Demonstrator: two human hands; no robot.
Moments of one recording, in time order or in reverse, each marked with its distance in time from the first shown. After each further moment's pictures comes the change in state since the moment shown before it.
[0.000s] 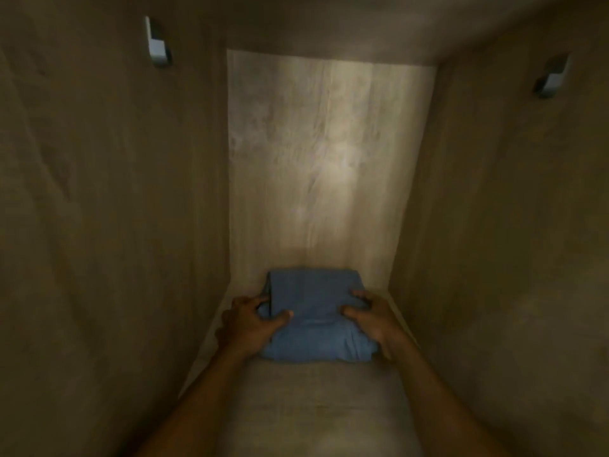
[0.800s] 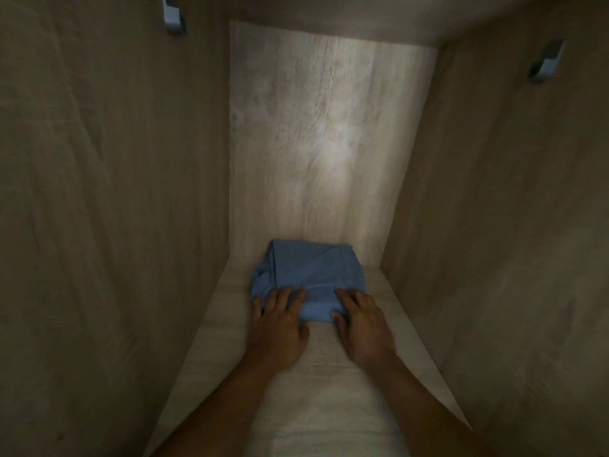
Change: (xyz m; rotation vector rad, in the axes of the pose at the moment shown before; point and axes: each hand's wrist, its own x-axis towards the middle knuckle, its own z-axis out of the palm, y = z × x) left_hand -0.059 0.001 0.051 0.641 0.052 0.422; right_hand -0.068 0.034 0.028 -0.797 0.212 -0.452
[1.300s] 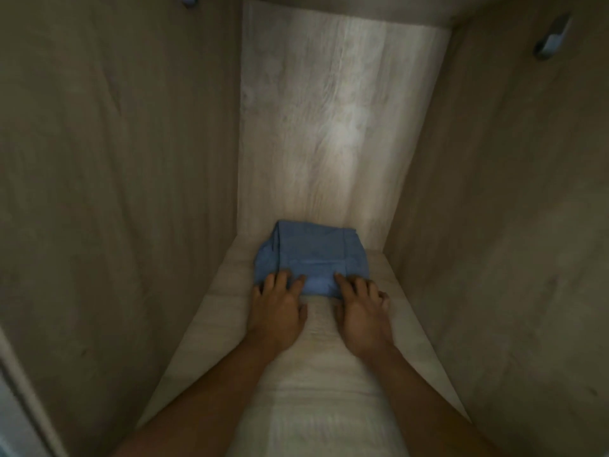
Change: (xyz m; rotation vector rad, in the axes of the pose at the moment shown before) left_hand -0.028 0.010 -0.010 0.049 0.083 -0.027; right_hand -0.029 -0.012 -0.005 -0.231 0.056 -0.002
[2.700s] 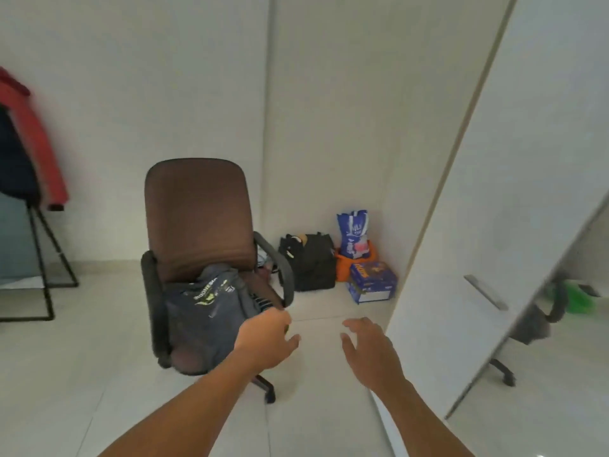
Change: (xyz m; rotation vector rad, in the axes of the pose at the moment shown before) left_hand -0.846 -0.258 -0.528 0.261 -0.055 -1.367; right_hand -0.538 -0.712 -0.255 0.715 -0.662 -1.075
